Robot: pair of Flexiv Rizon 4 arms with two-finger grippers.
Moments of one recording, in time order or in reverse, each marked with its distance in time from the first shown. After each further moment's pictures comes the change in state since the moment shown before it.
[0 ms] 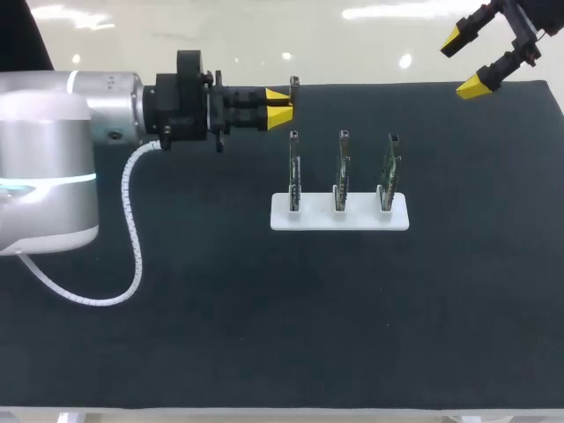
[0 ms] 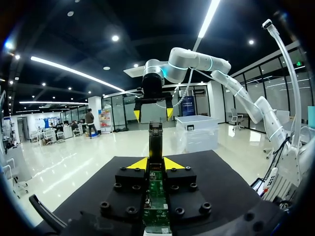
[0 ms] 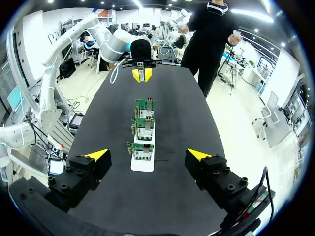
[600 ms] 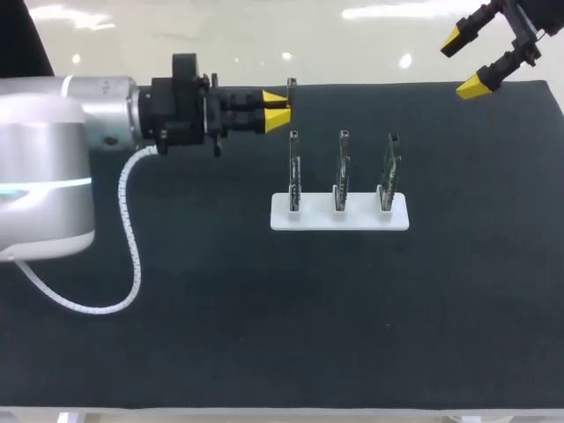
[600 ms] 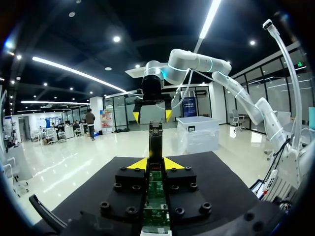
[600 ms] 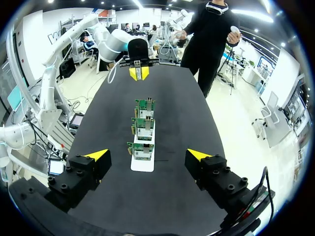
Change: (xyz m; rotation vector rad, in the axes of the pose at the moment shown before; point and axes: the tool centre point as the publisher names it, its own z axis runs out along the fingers) left arm -0.003 -0.007 -0.003 -0.012 -0.006 -0.005; right arm 0.000 0.000 0.000 0.000 0.000 0.000
